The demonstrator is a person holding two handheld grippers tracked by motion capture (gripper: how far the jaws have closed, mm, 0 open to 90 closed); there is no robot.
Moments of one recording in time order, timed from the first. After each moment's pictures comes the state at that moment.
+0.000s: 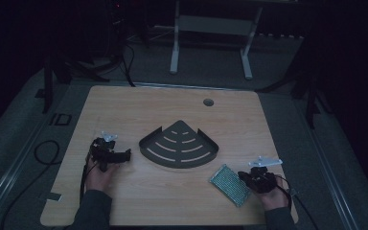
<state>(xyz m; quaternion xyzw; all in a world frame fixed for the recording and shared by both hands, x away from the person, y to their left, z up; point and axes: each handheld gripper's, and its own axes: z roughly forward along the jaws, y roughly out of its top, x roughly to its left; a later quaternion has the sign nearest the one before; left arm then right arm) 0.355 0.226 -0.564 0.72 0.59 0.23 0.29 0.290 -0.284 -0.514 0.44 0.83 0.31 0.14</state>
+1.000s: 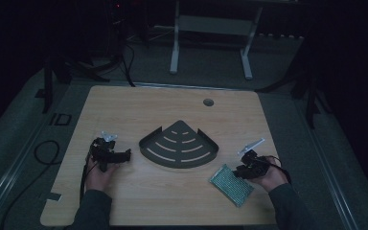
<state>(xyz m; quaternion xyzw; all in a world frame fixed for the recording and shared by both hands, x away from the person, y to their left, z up) 0.355 0.226 -0.564 0.72 0.59 0.23 0.29 0.340 -0.267 -0.500 0.36 0.91 0.20 0.04</state>
